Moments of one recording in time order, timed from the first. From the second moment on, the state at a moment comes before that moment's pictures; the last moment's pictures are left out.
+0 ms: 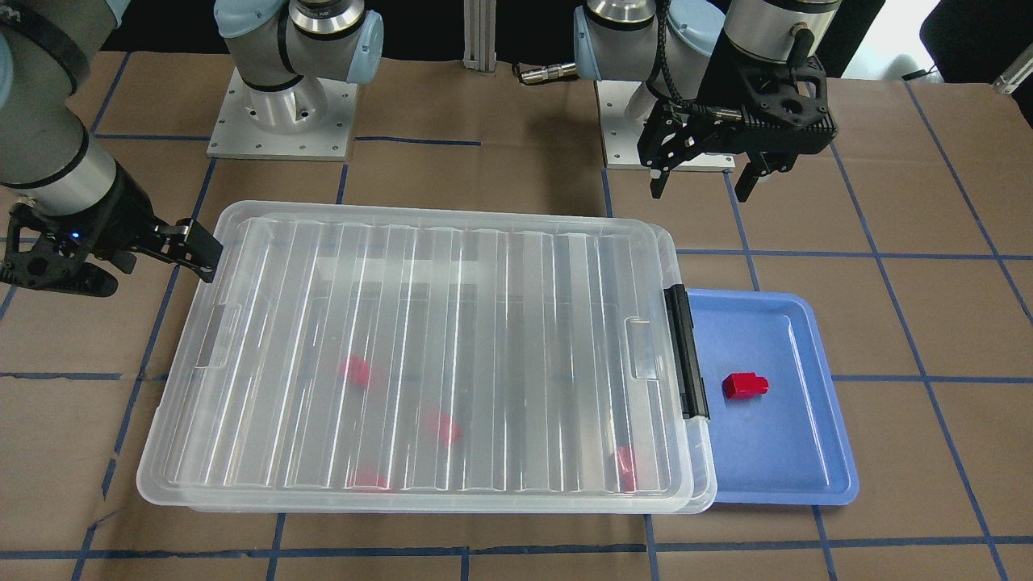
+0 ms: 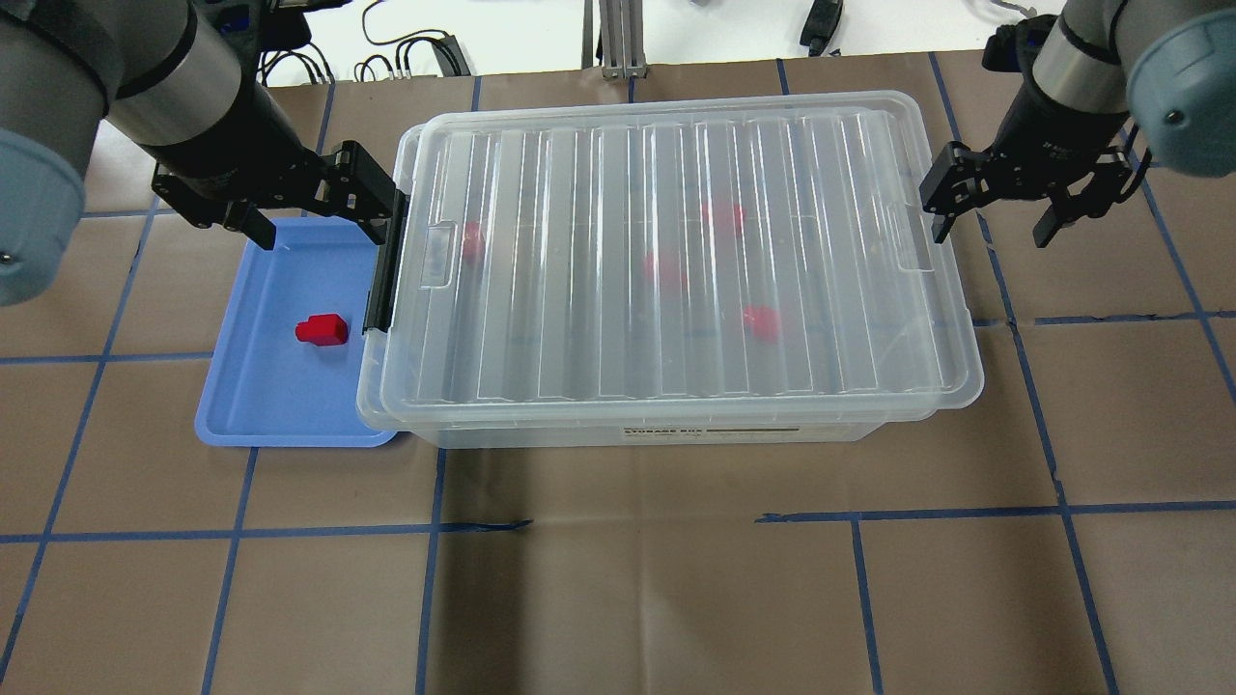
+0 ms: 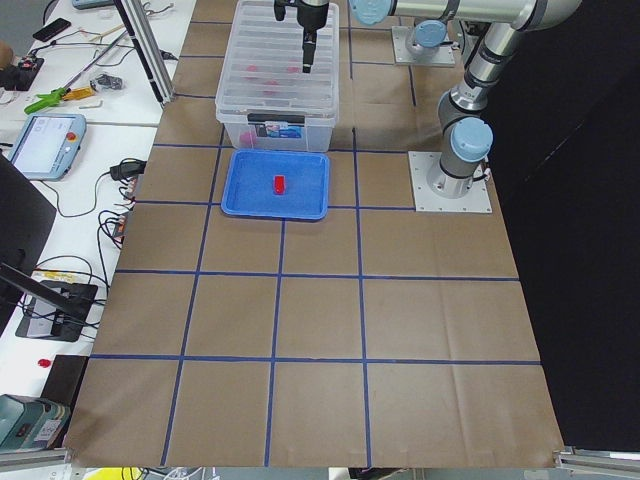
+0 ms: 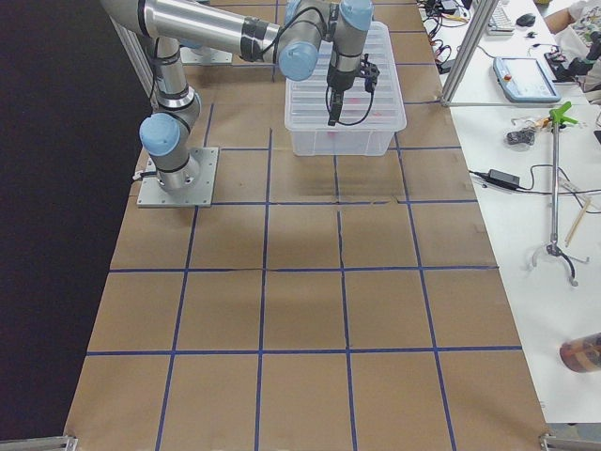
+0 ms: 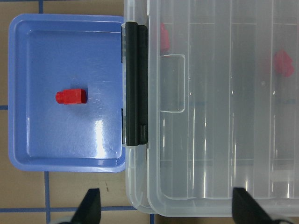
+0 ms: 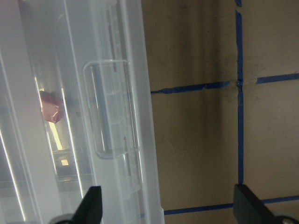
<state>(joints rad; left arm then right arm) -1.57 -1.49 -1.63 -1.49 1.56 0.01 1.39 -1.47 1.68 -1.71 -1.59 -0.08</state>
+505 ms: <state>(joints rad) -1.57 -1.49 -1.63 -1.49 1.55 0.01 1.38 -1.46 1.78 -1.82 -1.60 -0.12</state>
